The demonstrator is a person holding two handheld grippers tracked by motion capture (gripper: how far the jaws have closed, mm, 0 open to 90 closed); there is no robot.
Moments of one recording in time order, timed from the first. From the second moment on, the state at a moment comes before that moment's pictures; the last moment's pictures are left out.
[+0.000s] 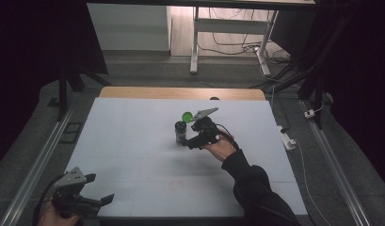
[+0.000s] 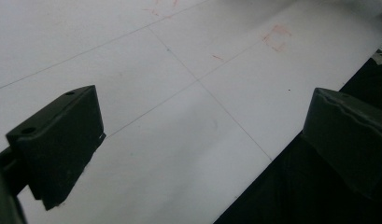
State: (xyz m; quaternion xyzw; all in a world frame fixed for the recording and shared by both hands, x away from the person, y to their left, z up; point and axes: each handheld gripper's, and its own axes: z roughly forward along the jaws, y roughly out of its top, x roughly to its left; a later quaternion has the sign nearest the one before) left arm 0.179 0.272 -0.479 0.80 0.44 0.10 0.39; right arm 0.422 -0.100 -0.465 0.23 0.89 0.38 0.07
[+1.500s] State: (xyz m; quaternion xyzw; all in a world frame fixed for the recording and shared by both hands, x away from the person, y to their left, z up) left arm 0.179 0.270 -0.479 0.80 0.44 0.10 0.39; right arm 0.284 -0.258 -0.442 0.36 0.83 0.41 0.14
